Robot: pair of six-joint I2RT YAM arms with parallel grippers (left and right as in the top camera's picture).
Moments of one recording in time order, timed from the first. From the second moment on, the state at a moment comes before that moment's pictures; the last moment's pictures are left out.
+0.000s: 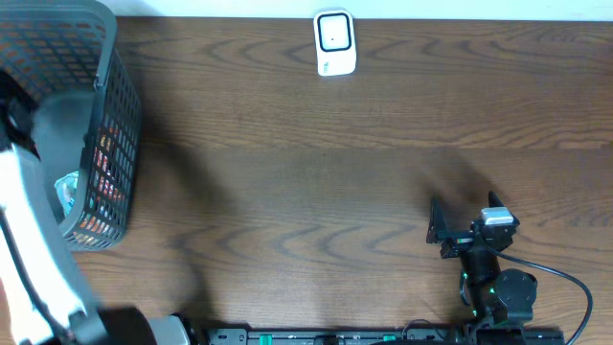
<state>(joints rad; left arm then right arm) 0.49 1.50 1.63 -0.76 -0.34 -0.17 0.02 0.03 0.01 -0.07 -0.09 0.02</state>
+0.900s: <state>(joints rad) -0.10 1.21 1.63 -0.91 0.20 -0.26 0.02 0.03 0.01 -0.07 -0.09 0.02</state>
